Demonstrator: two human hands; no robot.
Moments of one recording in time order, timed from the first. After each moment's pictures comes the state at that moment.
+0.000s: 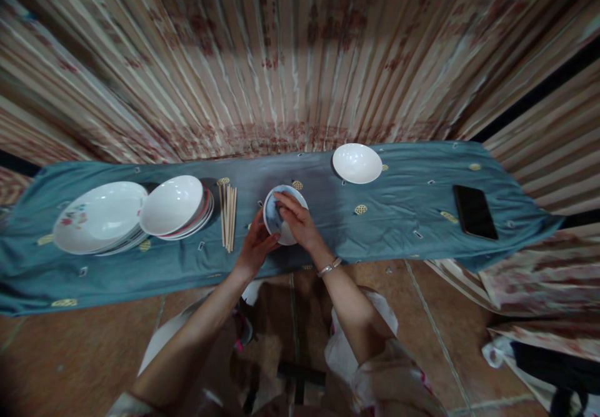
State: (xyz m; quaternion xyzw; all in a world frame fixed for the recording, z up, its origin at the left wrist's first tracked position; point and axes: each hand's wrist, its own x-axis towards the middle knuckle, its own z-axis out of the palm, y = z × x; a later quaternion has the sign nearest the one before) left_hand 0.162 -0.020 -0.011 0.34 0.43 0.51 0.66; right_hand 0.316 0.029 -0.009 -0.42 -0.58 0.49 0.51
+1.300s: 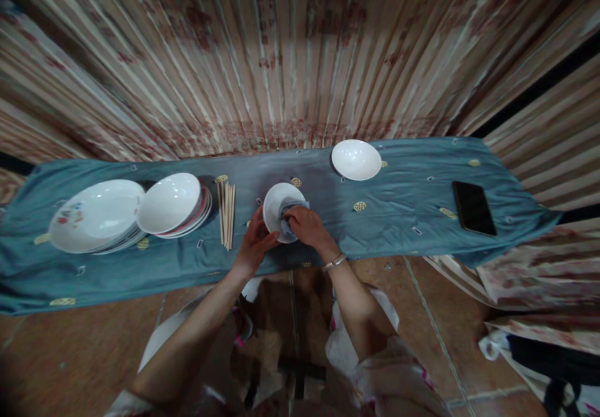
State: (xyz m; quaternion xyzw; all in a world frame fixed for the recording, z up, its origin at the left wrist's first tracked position) left_hand 0.164 -0.023 -0.007 0.35 0.44 0.50 0.66; right_hand 0.341 0.029 -0.014 -0.53 -0.76 0.30 0.24
